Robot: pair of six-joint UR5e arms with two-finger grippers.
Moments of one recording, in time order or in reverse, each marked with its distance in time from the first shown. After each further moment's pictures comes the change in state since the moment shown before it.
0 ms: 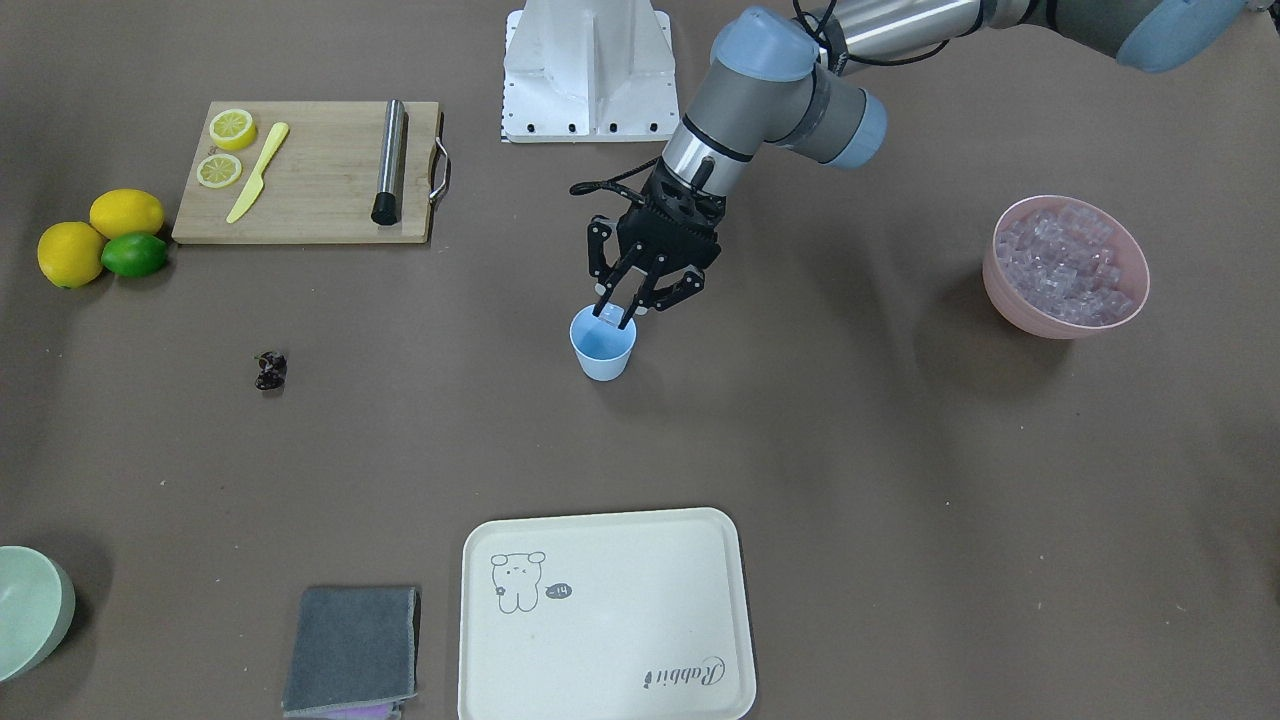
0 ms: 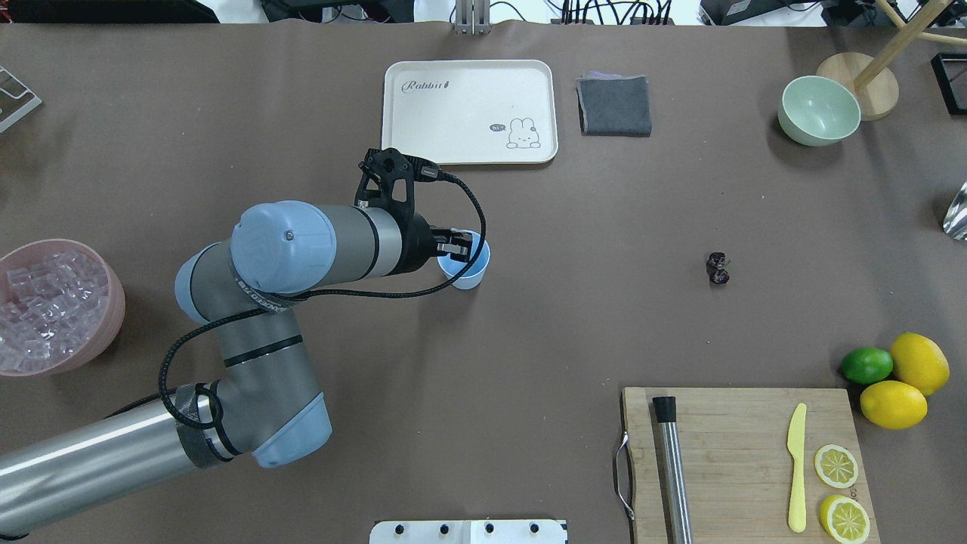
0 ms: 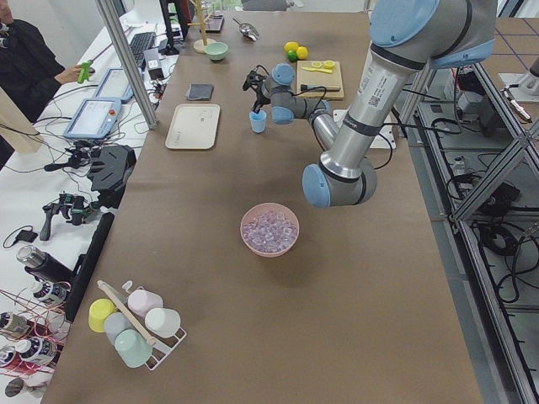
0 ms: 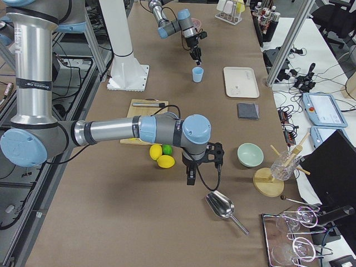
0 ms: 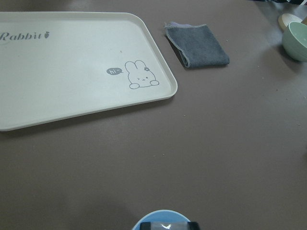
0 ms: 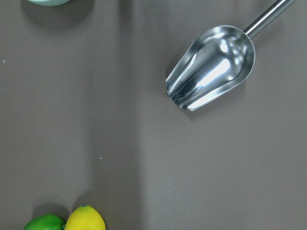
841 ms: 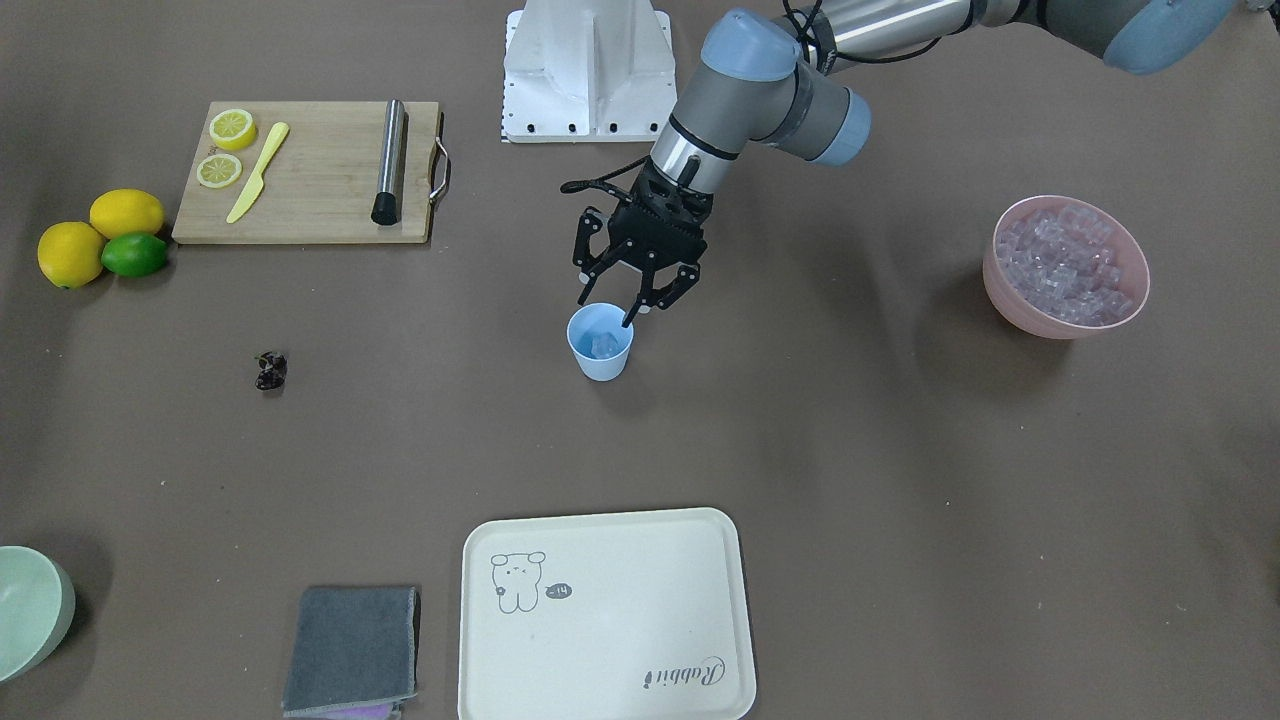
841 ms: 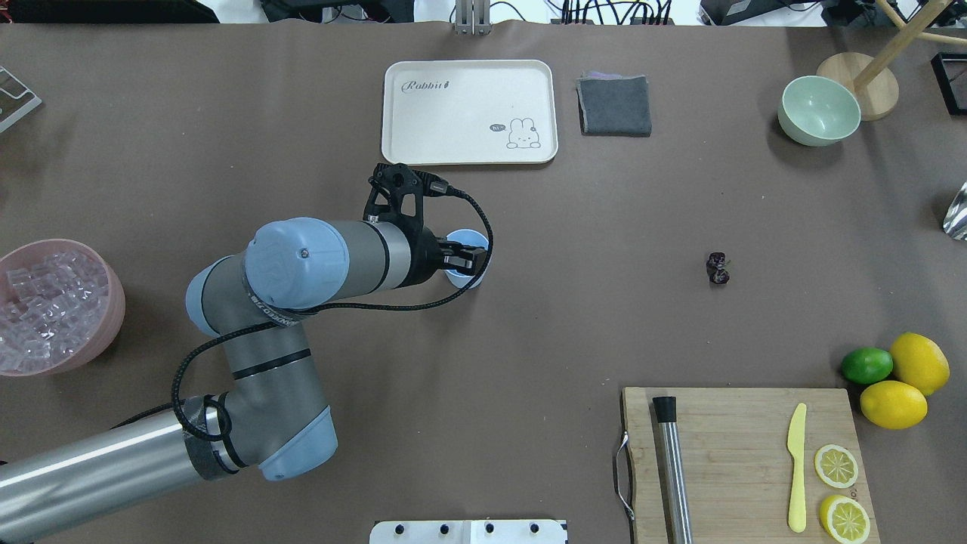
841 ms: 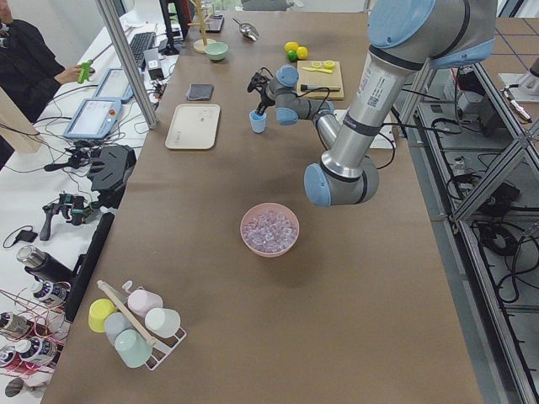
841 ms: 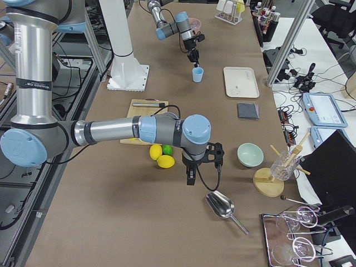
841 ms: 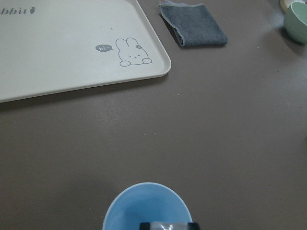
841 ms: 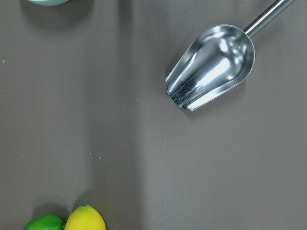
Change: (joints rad) left arm 0.022 -0.004 0.008 0.005 0.029 -0.003; right arm 0.000 -0.001 0.000 0.000 0.000 0.001
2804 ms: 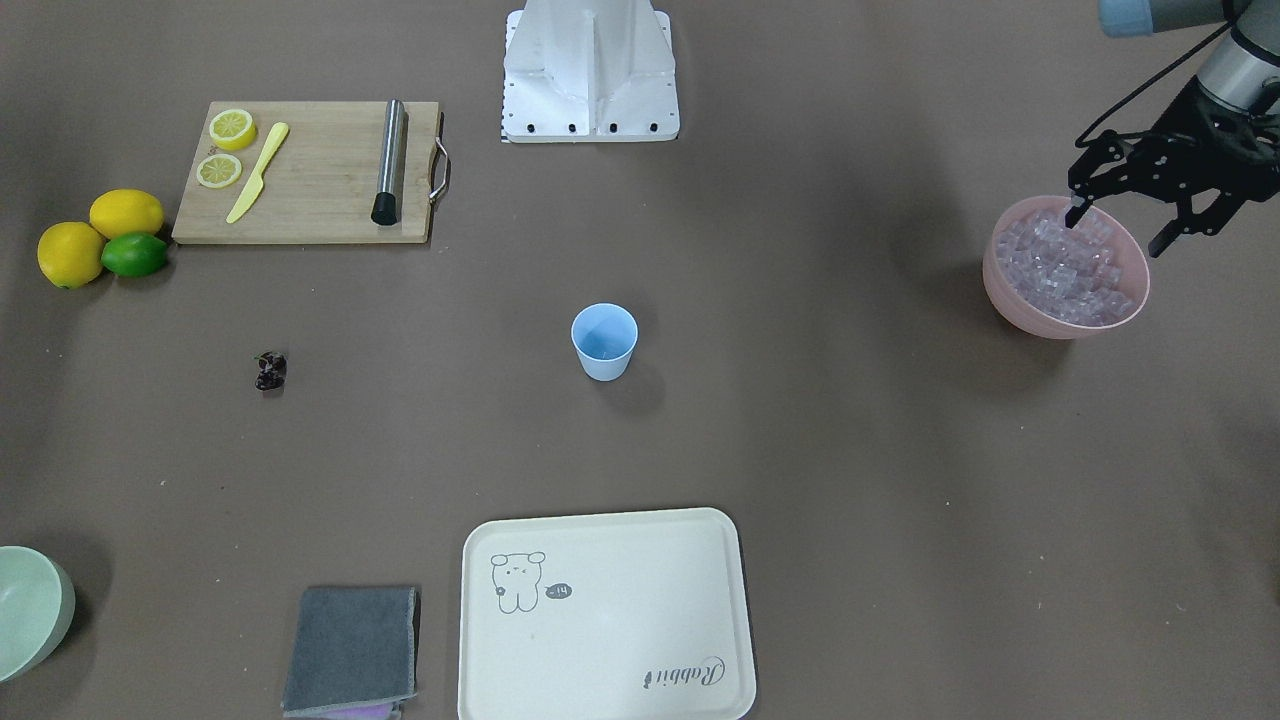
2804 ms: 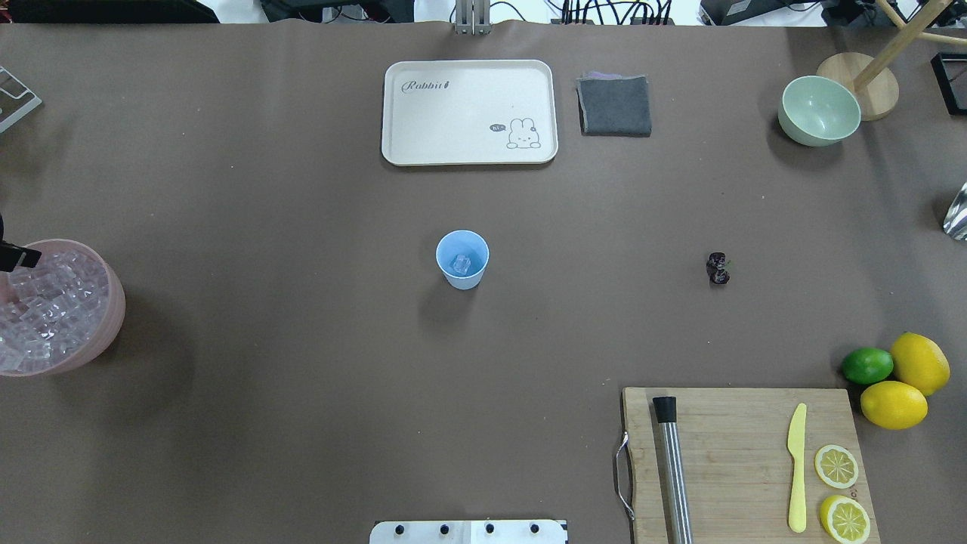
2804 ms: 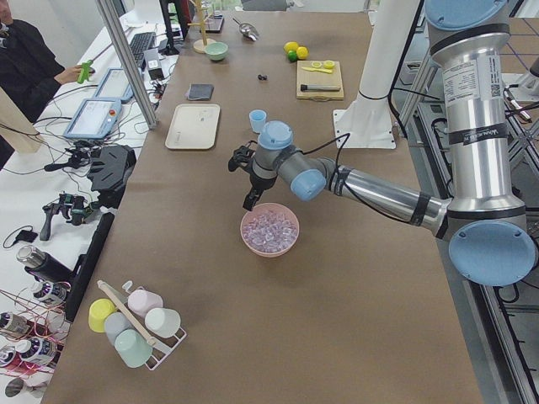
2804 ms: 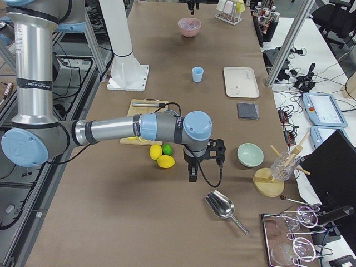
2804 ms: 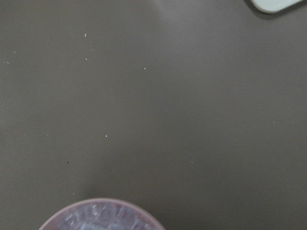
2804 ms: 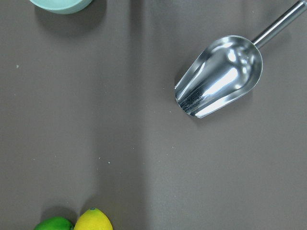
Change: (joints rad) left arm -0.648 0.808 -0.356 0.170 -0.606 0.666; right arm 0.000 0.010 0.013 0.002 0.013 -0.002
